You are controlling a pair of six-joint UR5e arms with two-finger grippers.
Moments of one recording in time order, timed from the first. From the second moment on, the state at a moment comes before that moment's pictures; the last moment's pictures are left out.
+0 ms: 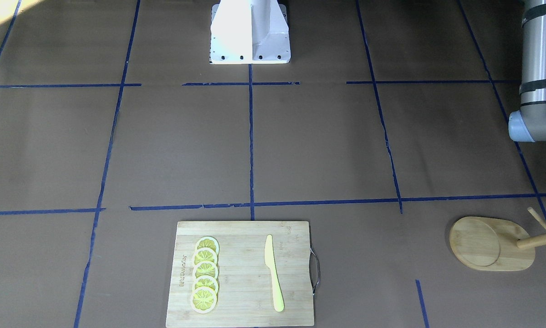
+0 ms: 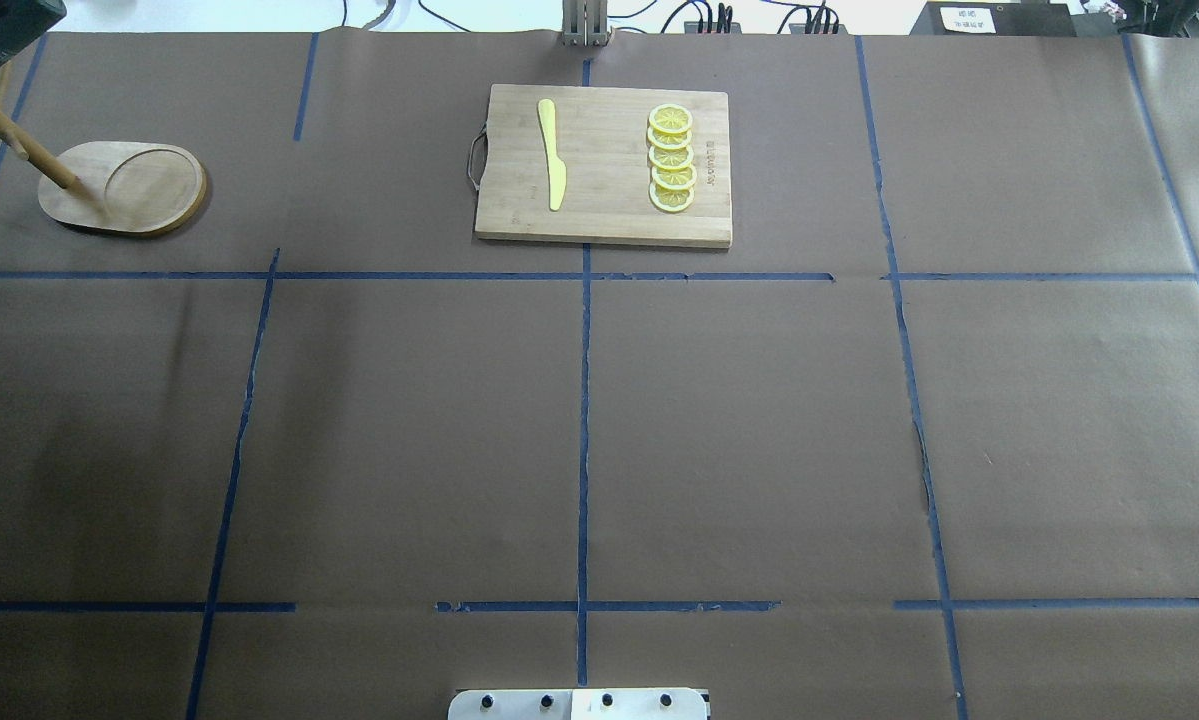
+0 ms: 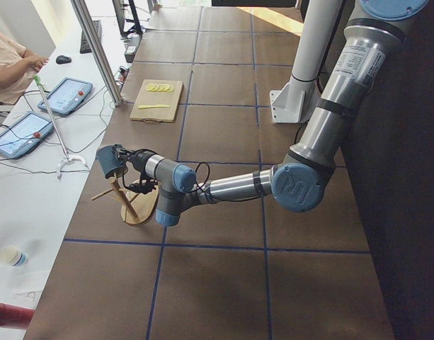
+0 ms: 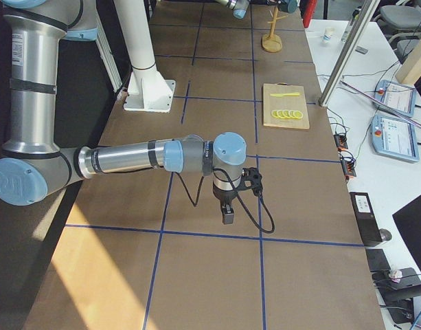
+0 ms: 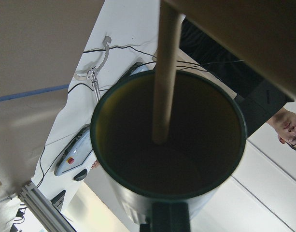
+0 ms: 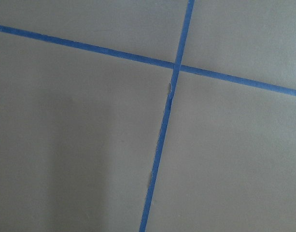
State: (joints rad) left arm -1.22 -1.93 -0.92 -3.65 -1.73 -3.02; right arm 1.55 -1.70 1.87 -1.72 2.28 -0.17
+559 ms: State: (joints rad) left arm -1.21 -1.89 -0.92 -3.68 -1.73 -3.02; right arm 1.55 -1.70 1.87 -1.72 2.28 -0.16
